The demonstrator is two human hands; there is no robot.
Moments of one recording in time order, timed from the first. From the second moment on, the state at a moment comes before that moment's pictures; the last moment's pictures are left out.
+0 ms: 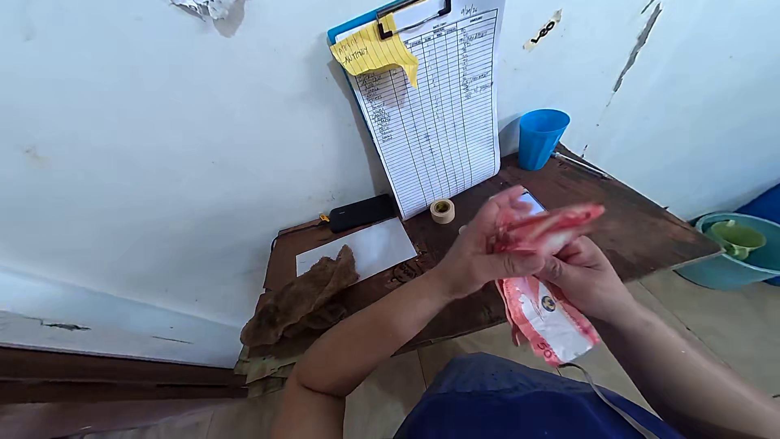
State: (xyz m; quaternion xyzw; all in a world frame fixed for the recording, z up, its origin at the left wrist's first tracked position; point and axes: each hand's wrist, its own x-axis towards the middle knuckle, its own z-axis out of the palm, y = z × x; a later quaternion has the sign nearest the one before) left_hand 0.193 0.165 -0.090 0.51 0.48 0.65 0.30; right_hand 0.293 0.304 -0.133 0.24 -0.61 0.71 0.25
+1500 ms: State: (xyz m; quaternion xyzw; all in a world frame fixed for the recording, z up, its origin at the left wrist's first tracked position) left_hand 0.239 0.169 -0.128 0.45 0.43 0.68 0.38; right_hand 0.317 0.343 -0.144 0.16 -0.72 0.54 0.41
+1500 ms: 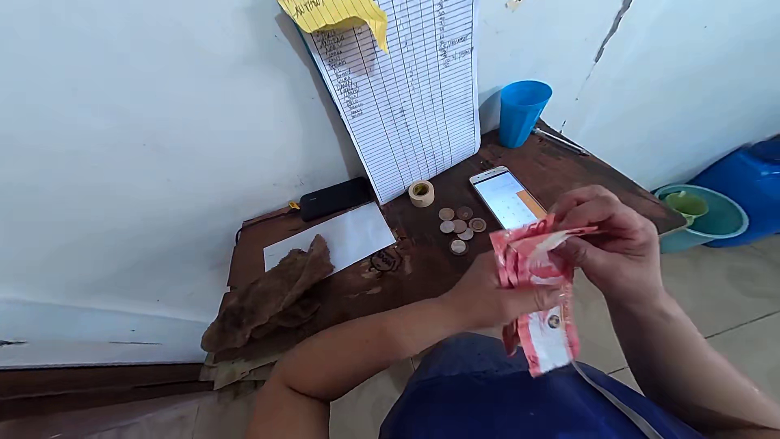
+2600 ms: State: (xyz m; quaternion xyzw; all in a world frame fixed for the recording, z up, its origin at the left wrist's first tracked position) left_hand 0.205 0.082 -0.157 0.10 0.37 0.85 0.36; right_hand 0.321 0.342 -0.180 -0.18 -0.91 0.24 0.29
